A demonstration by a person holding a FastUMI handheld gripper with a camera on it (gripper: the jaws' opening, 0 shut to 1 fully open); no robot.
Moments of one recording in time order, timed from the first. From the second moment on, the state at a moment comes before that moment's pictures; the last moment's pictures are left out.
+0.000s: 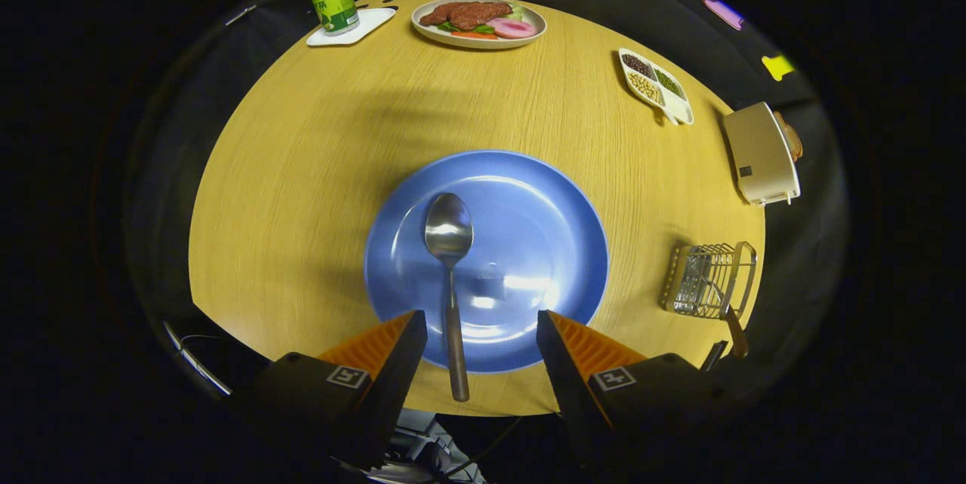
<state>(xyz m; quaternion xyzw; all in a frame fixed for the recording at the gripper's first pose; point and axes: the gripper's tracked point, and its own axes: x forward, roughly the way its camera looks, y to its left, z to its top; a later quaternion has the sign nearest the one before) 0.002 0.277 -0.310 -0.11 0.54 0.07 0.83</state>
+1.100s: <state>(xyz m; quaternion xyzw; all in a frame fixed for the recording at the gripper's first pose) 0.000 0.259 -0.287 -0.05 0.55 0.05 0.83</state>
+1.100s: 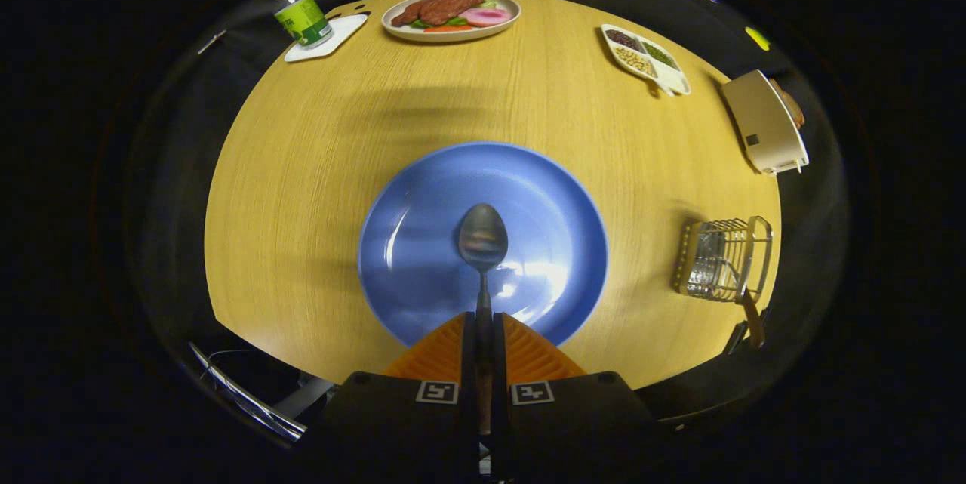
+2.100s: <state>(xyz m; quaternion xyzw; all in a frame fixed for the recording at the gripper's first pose) 0.005 0.251 -0.260 -0.09 0.52 0.03 0.85</state>
